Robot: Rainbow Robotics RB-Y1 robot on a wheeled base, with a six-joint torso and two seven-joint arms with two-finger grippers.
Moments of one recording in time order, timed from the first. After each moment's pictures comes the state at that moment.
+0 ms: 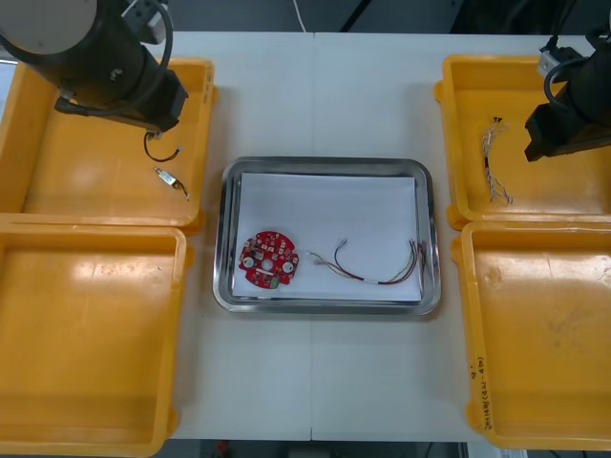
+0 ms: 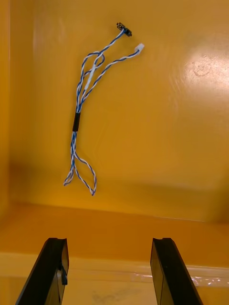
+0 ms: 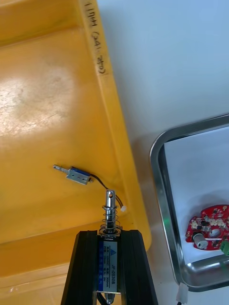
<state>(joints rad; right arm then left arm) -0.86 -0.55 -0.13 -1.42 -0.37 1.89 1.66 -0.95 0.79 -0.36 -1.78 0.84 1.75 -1.08</state>
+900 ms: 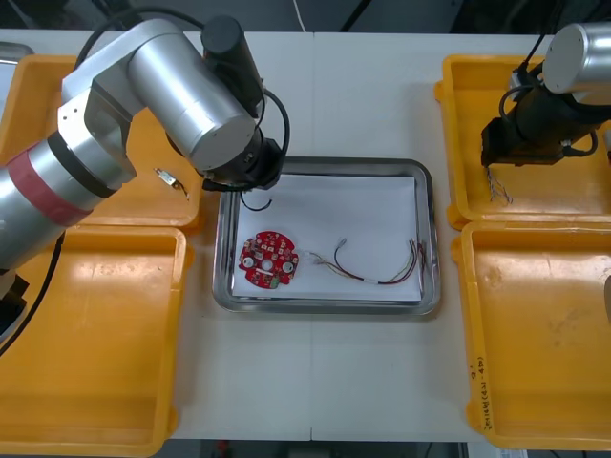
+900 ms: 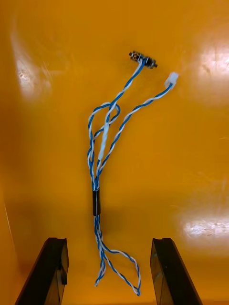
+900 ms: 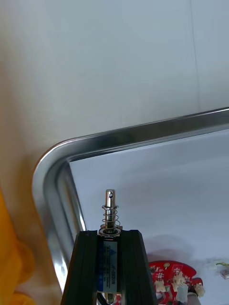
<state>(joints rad) -0.89 -0.50 -0.04 -1.10 -0.41 1.53 1.48 -0.95 0.58 -0.67 -1.63 0.66 1.50 -0.84</state>
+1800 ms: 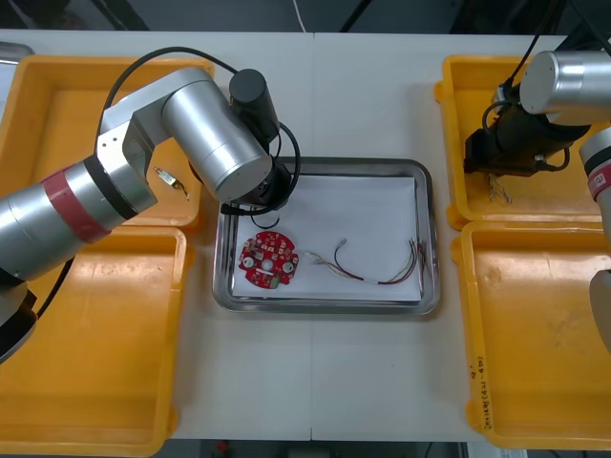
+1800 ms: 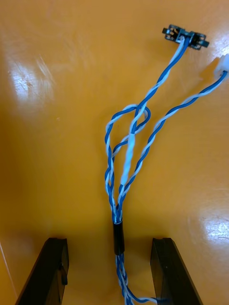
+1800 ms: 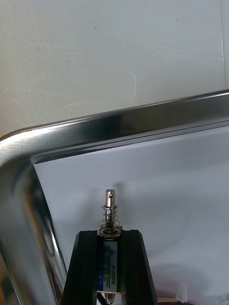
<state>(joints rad) -0.90 -0.47 -0.02 -0.97 -0.42 1.39 1.44 -0.95 0.55 -0.79 -1.53 0.63 1.38 -0.78</state>
